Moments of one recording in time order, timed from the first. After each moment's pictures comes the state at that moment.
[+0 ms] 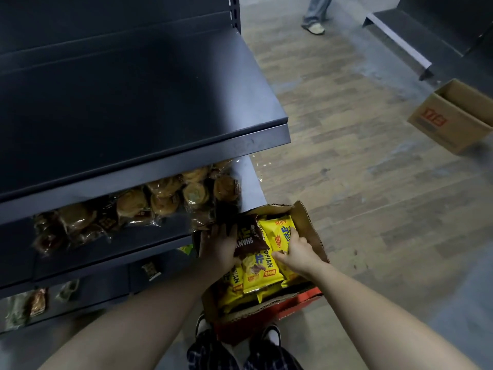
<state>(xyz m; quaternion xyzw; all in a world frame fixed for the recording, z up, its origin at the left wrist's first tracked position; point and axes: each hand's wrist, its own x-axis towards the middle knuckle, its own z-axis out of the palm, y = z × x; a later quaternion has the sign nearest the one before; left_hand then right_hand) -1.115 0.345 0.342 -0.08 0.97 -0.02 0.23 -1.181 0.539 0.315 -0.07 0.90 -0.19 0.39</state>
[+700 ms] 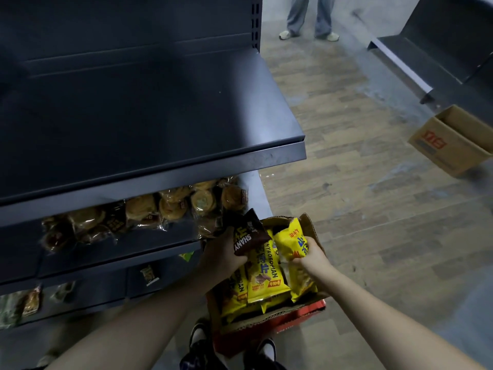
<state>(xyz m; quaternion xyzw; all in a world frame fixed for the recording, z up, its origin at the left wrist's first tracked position) -1.105 0.332 0.354 -0.17 0.91 0.36 0.09 -1.188 0.545 0.341 0.05 0.83 -0.42 0.35</state>
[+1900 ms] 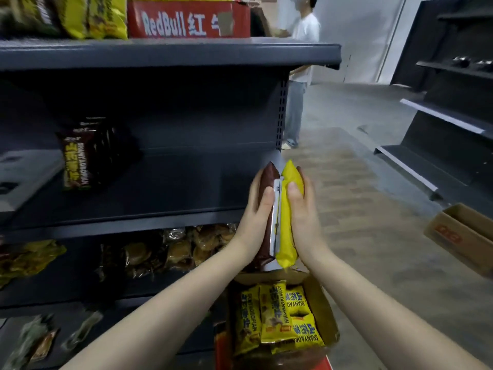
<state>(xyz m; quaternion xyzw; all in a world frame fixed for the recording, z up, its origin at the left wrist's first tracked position) -1.088 0.386 0.612 -0.06 0.68 0.70 -0.21 -1.143 0.466 0.602 -0.22 0.68 -0.70 0.01</state>
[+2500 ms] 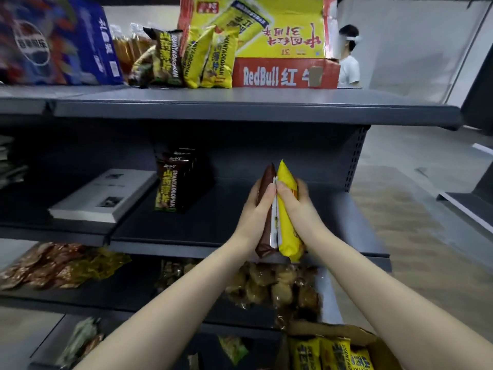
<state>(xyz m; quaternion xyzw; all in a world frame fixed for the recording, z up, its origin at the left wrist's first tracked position) -1.040 0.233 0.669 -0.13 0.64 0.70 -0.28 -1.112 0.310 0.679 -0.29 0.69 -0.65 0.16</state>
